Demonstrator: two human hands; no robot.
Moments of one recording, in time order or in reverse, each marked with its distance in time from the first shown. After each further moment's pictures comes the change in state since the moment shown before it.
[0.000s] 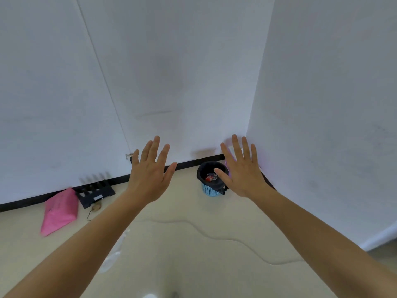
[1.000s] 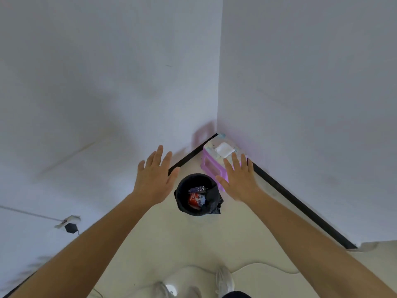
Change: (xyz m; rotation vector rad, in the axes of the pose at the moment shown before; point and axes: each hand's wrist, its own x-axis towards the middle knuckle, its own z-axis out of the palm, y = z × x) left_hand 0.587 -0.016 0.318 -0.065 -0.423 0.362; right_hand 0.425 0.177 0.304 0.075 -0.544 0.478
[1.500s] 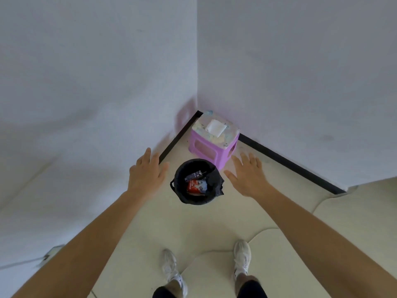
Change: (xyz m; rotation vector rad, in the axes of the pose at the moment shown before) left_hand 0.112 -0.125 0.100 -0.100 -0.238 0.084; right_hand 0.057 -0.071 0.070 0.133 -0.143 0.307
